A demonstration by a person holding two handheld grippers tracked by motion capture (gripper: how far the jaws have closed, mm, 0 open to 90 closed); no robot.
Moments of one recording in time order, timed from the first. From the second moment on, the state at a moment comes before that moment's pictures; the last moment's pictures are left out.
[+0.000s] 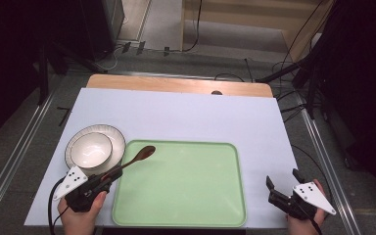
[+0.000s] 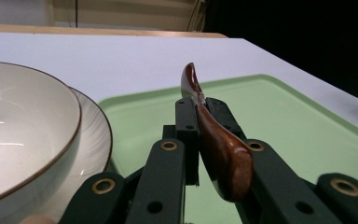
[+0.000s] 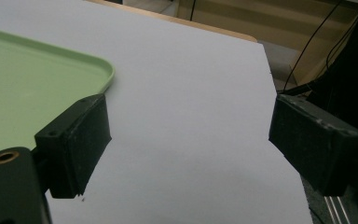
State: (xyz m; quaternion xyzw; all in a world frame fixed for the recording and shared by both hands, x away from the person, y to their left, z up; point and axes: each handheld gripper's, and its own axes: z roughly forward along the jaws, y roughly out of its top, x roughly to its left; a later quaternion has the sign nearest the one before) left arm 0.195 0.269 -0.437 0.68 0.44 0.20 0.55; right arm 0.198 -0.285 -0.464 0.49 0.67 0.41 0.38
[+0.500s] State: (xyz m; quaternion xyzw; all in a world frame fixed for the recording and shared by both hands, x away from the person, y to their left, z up) left arm 0.201 0.251 -0.463 0.71 0.46 0.18 0.51; right arm 0.198 -0.286 -0.463 0.49 0.67 0.41 0.38
